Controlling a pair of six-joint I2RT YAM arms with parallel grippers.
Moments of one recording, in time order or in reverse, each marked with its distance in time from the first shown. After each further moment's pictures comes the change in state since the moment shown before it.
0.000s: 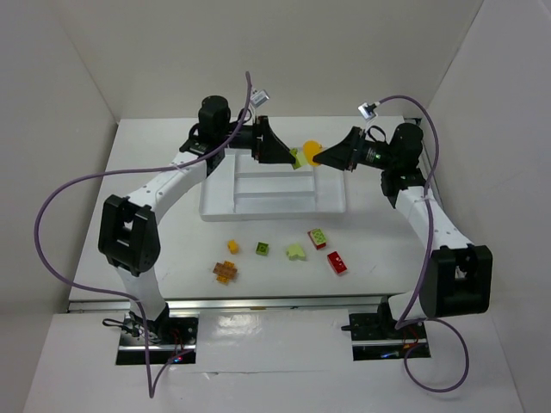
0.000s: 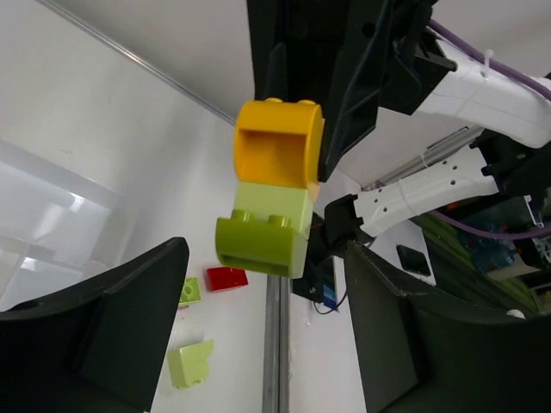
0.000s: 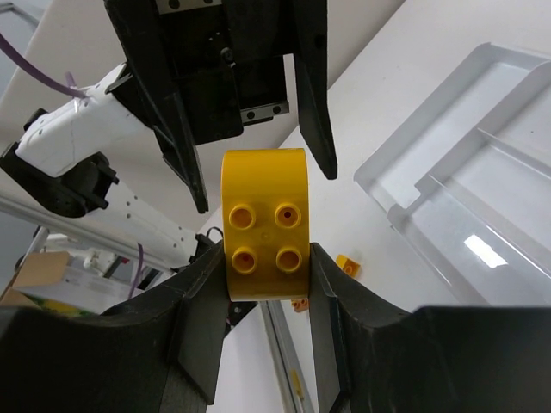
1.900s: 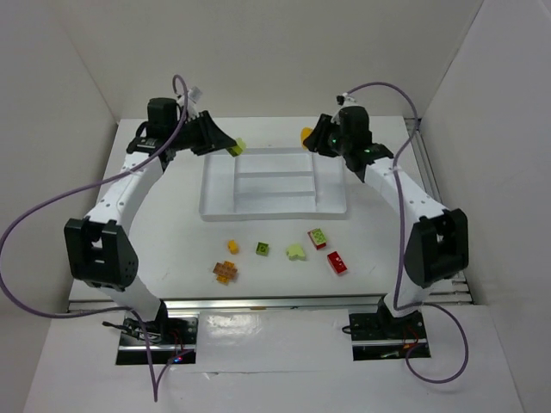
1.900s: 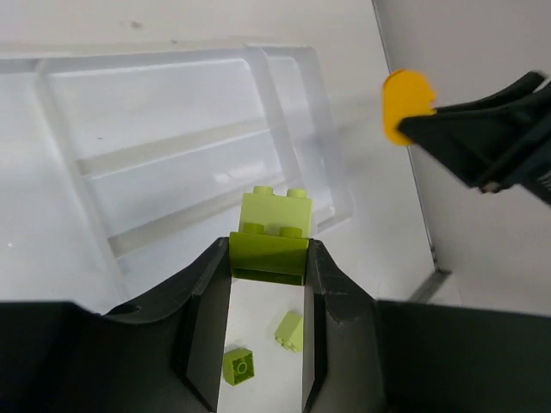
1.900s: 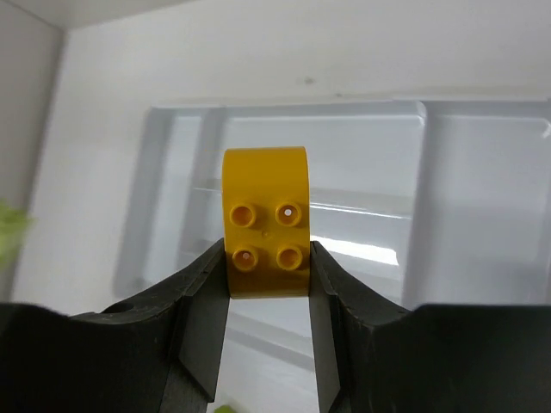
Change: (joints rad) left arm 0.264 -0.169 -0.061 -0.510 -0.529 0.112; right arm 0.233 0.217 0.336 -0.574 0.972 -0.319
